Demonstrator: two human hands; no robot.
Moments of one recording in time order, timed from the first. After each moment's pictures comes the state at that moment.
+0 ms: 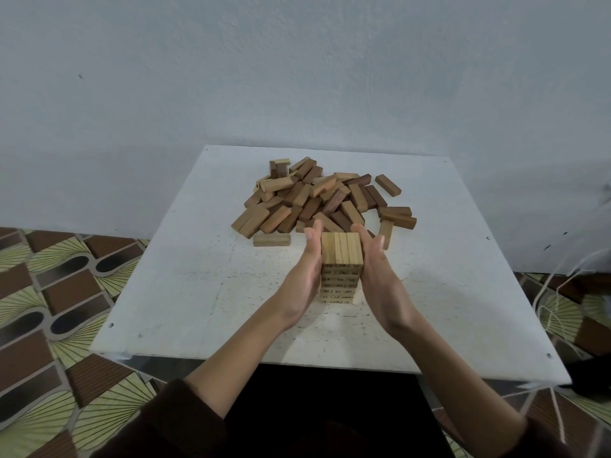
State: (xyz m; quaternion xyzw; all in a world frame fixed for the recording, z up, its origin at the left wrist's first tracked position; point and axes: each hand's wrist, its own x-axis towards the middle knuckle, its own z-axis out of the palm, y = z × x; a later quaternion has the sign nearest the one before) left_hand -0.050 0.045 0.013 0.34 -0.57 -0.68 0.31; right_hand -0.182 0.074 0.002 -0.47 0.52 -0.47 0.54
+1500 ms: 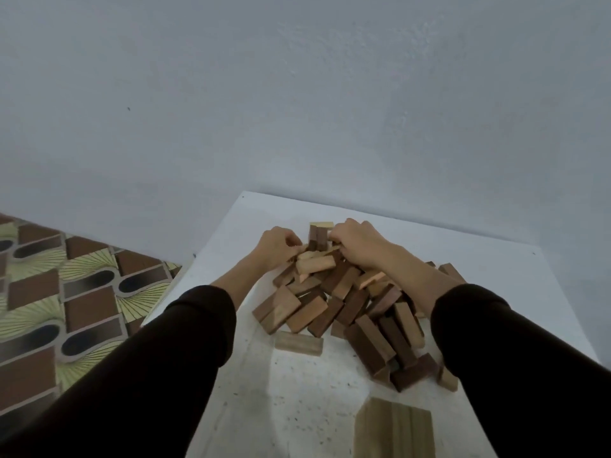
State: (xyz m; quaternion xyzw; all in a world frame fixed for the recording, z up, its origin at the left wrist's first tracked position) left_hand 0.015 -0.235 -0.015 0.63 -0.69 -0.31 0.19; right_hand -0.174 -0.249 -0.004 -0.86 0.51 0.06 0.04
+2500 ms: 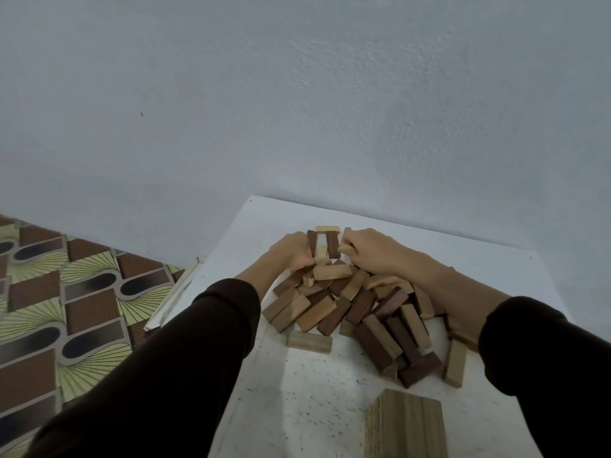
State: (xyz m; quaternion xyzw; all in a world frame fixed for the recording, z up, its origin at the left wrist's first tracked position) left_hand 0.002 -0.224 0.006 0.61 -0.72 -0.31 0.05; right_hand -0.170 -0.210 0.034 -0.81 0.56 0.01 0.16
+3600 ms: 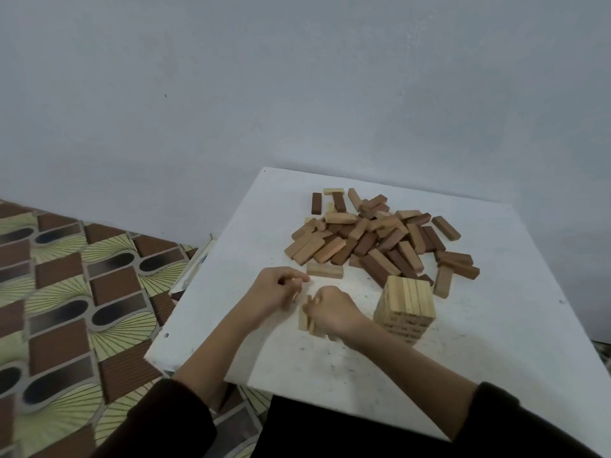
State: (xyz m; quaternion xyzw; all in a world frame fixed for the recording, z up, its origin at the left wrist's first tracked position) left_hand 0.068 -0.024 -0.026 0.57 -0.58 -0.48 0.32; right_hand -0.065 0.009 0.004 -0.58 0.68 -0.10 0.44
